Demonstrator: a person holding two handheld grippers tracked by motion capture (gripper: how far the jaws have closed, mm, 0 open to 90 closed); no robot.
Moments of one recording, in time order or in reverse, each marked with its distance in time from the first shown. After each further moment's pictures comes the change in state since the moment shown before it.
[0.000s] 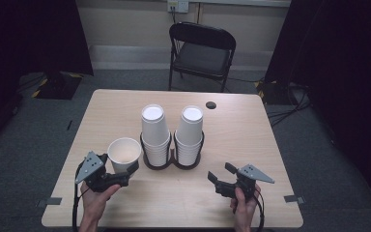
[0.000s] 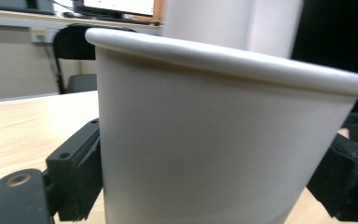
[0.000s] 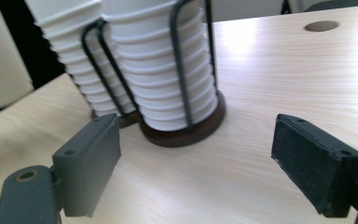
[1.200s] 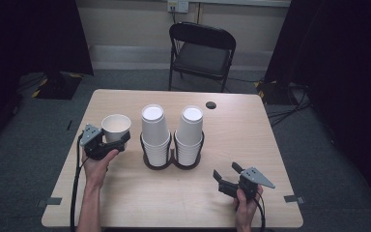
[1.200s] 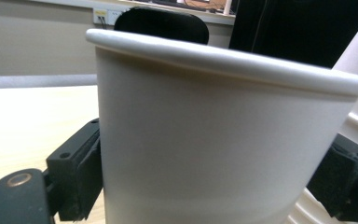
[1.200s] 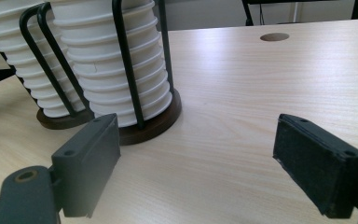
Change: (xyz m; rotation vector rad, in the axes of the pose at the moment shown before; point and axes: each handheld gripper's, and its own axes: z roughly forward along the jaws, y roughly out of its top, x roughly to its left) left arm 0.075 0.003 0.062 0.066 0.176 -0.070; right arm -0.017 -0.018 0.004 -0.064 -0.111 -0.046
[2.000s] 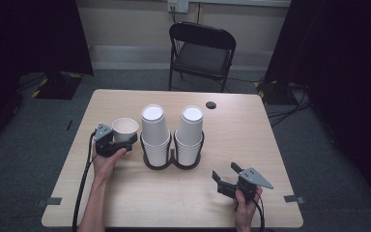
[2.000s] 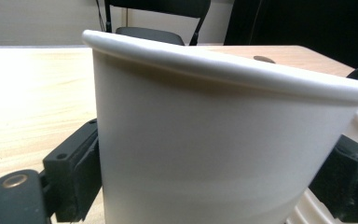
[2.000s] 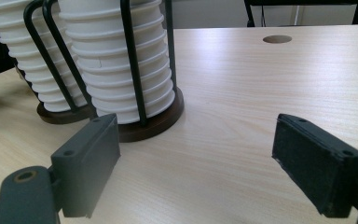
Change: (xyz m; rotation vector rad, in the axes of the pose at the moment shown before) left arm 0.008 -0.023 0.036 0.112 -0.008 0.000; right arm 0.003 0.000 0.000 0.008 0.005 -0.033
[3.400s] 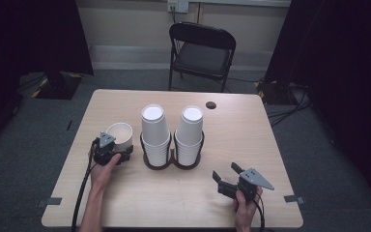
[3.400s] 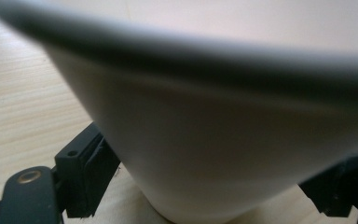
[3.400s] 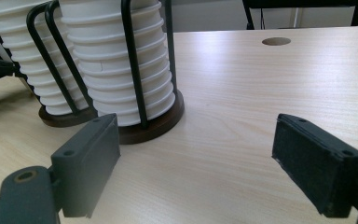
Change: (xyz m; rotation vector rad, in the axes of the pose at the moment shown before) left arm -0.003 -0.023 -0.014 0.177 0.128 0.073; right arm 0.000 -0.001 -0.002 -0.015 0.001 0.010
